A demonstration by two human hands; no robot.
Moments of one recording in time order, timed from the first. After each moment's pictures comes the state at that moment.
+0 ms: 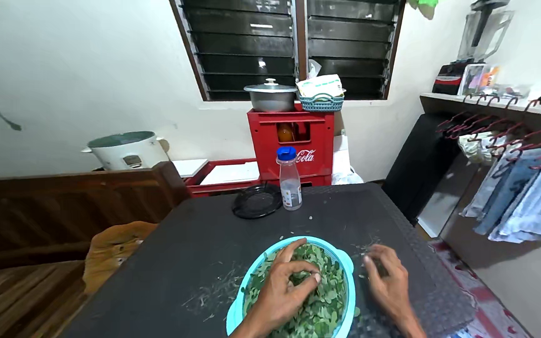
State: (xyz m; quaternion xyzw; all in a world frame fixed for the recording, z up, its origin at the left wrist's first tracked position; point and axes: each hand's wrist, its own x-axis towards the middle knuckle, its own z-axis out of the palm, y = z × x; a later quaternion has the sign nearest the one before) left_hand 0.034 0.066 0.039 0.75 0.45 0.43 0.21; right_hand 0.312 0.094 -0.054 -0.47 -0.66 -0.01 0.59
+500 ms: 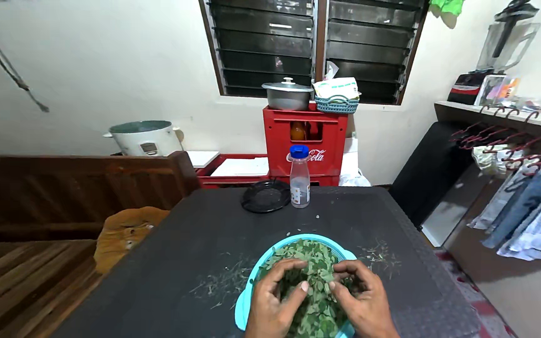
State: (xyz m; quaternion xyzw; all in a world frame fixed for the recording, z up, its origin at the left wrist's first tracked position) left_hand 0.025 0.023 0.034 0.63 0.37 0.61 0.30; right_hand 0.220 0.035 0.022 -0.28 -0.66 0.31 0.63
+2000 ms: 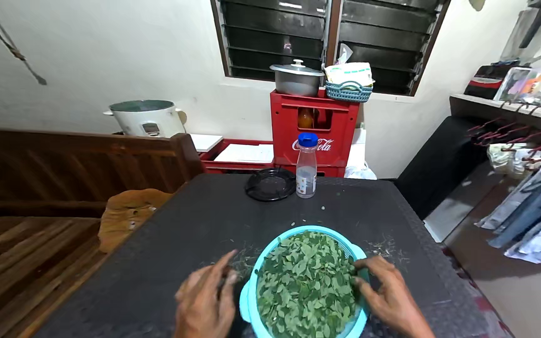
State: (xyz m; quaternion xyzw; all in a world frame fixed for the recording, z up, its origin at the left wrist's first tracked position) left_hand -0.057 -0.010 0.051 0.64 0.64 0.42 0.04; right_hand 0.278 0.061 -0.009 -0.46 -0.78 0.12 0.40
